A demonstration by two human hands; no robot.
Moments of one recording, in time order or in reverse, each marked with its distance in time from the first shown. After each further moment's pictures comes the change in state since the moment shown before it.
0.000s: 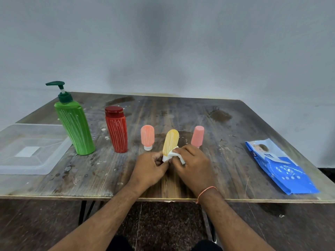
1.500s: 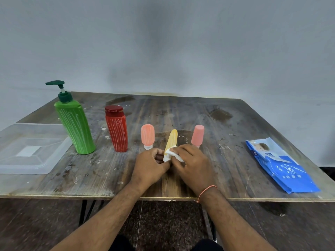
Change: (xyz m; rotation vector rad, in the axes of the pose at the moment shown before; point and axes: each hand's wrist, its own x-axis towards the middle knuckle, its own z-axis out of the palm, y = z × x) left_hand 0.000 0.003 0.004 -0.023 0.095 -0.130; right_hand 0.000 0.002 0.001 0.026 -0.010 -0.066
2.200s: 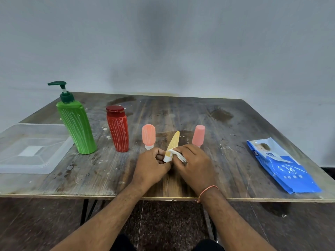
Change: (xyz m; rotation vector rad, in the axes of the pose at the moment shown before) left_hand -0.001 0.000 0.001 0.046 0.015 0.001; right_hand 0.001 -0.001 0.001 0.006 0.038 0.058
